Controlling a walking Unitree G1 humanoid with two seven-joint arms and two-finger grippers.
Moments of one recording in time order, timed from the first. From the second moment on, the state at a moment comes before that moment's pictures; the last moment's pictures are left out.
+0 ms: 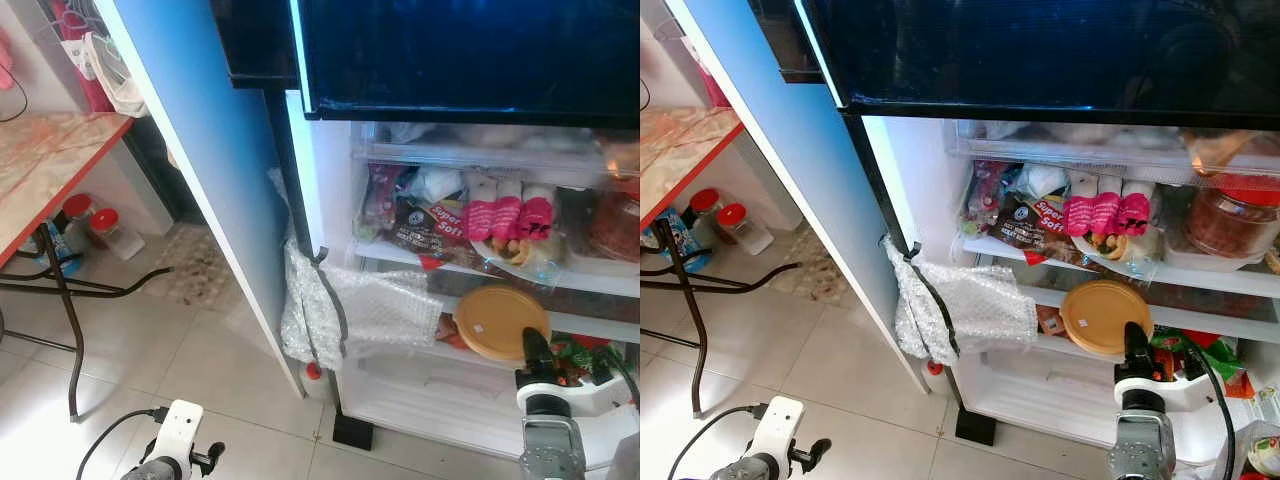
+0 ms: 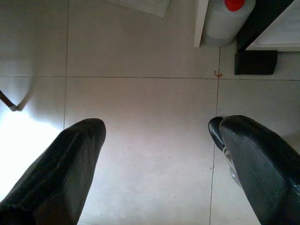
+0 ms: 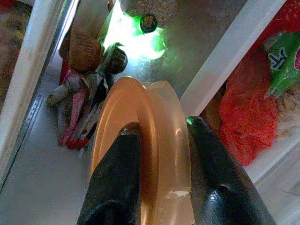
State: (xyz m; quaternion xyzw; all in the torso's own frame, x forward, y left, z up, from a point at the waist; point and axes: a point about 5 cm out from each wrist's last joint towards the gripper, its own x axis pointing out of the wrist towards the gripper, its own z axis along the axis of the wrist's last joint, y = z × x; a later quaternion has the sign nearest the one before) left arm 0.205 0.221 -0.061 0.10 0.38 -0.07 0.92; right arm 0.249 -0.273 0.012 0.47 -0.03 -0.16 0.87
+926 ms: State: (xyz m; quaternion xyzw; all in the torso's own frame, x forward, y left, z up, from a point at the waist) left arm 0.204 0.223 -0.061 0.10 0.38 -0.06 0.92; right arm 0.251 -0.265 0.011 0.47 -0.02 -0.15 0.87
